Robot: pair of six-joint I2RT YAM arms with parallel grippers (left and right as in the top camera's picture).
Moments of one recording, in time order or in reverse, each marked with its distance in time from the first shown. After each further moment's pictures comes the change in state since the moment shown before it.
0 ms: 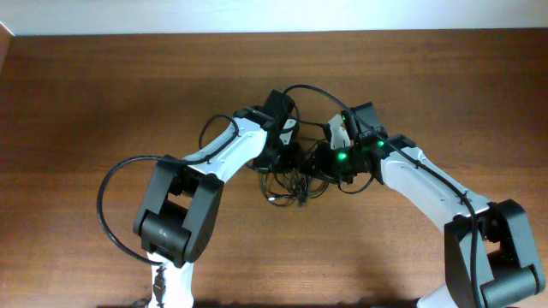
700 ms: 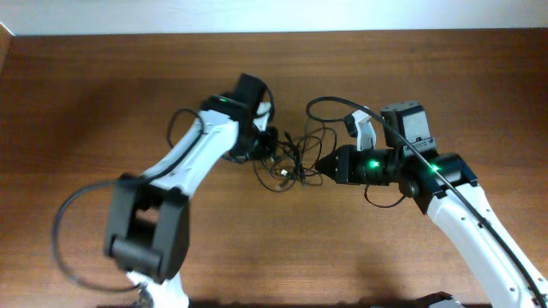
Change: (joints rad) left arm 0.121 -0.157 0.010 -0.101 -0.027 0.031; right arm -0.048 -0.391 -0.001 -0.179 -0.053 -0.113
